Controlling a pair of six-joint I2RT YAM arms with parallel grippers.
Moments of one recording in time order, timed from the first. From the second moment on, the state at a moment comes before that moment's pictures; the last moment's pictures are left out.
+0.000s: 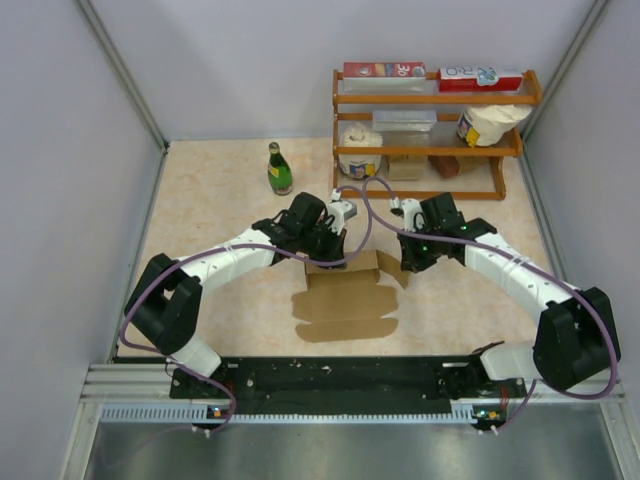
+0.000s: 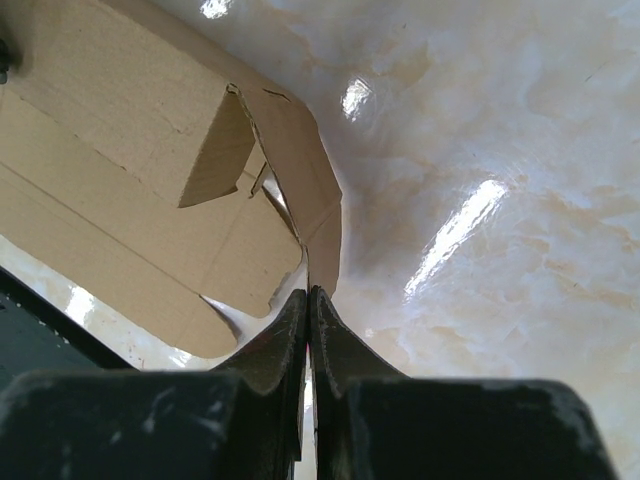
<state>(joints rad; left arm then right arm) -0.68 1.60 1.08 -0.29 0.43 -0.13 0.42 1.33 0.93 -0.61 -0.28 -0.07</state>
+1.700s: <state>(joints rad) -0.70 1.60 1.08 -0.30 0.42 -0.14 0.48 1.32 0.98 -0.73 -0.26 0.03</state>
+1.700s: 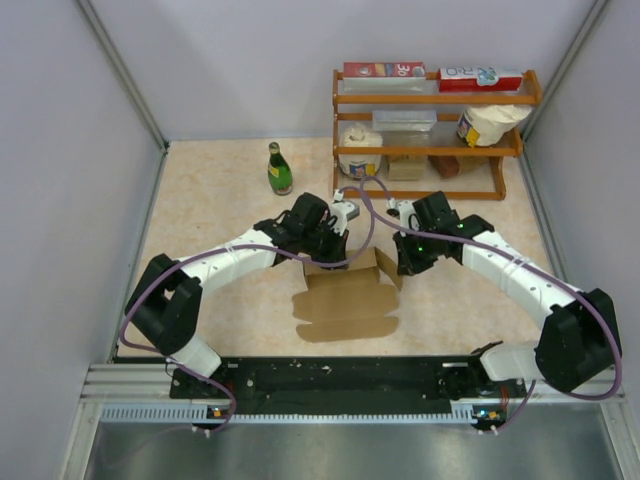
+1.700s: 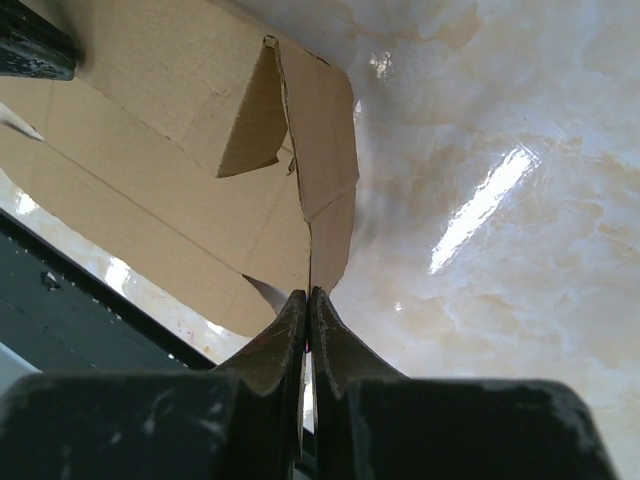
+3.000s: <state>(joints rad) -0.72 1.60 1.08 -0.30 0.40 -0.15 0.52 1.38 0.95 -0.71 -0.42 0.06</state>
